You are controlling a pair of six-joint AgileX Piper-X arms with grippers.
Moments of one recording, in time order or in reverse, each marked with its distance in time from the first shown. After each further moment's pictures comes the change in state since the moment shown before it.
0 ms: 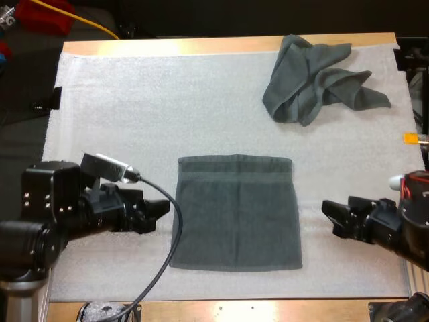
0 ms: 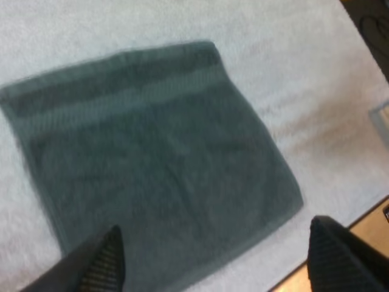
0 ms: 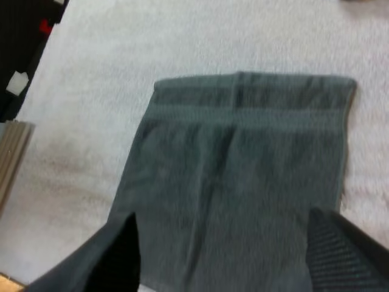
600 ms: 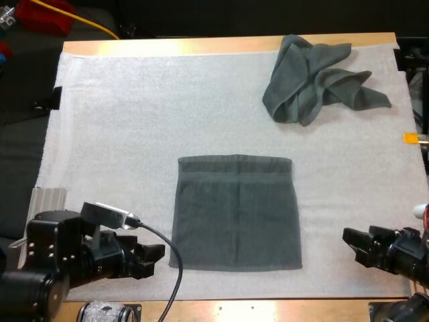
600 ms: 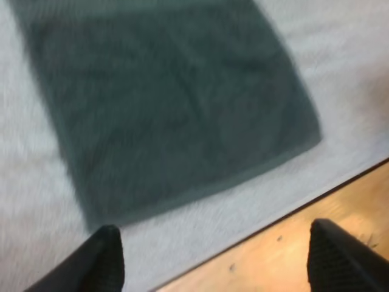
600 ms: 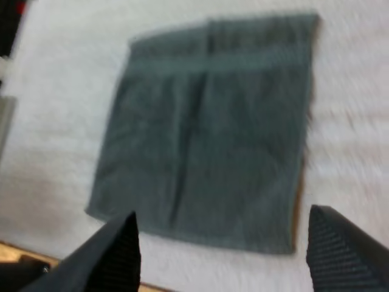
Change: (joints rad) left arm 0.000 -0.203 0.219 0.109 -0.082 -0.044; right arm 0.000 -0.131 0.000 0.229 0.001 0.078
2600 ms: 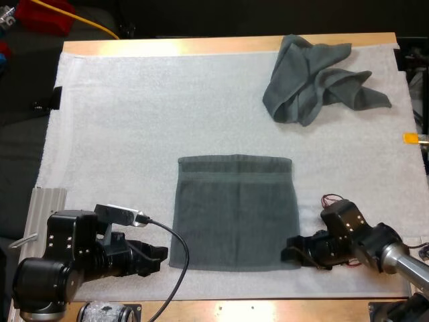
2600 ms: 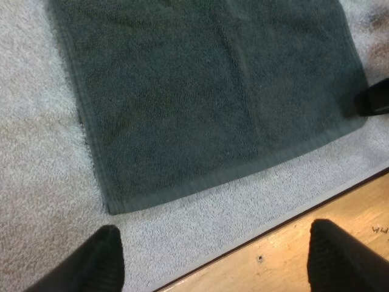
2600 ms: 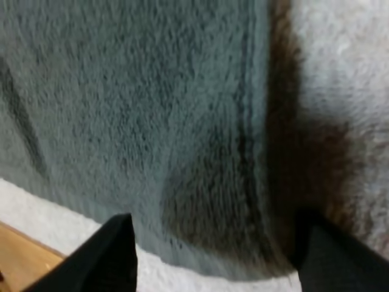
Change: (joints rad) left arm 0.000 0.002 0.145 -0.087 -0.012 -0.005; right arm 0.000 0.728 0.505 -0.770 -0.425 0.165
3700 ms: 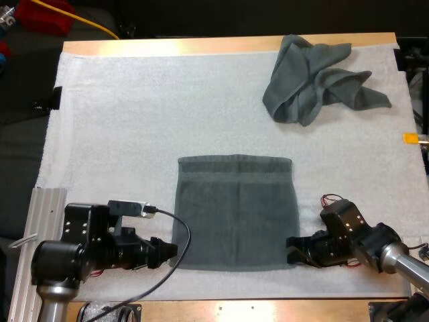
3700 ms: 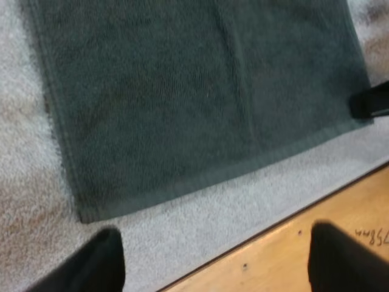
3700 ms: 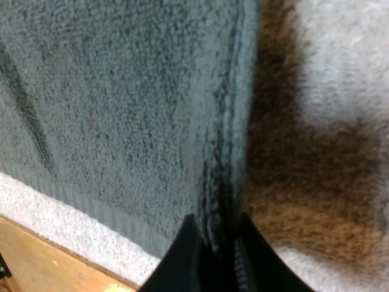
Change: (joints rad) left arm 0.000 0.100 0.135 -0.147 0.091 -0.044; right arm 0.000 -0.004 -0.001 -0.004 -0.018 0.008
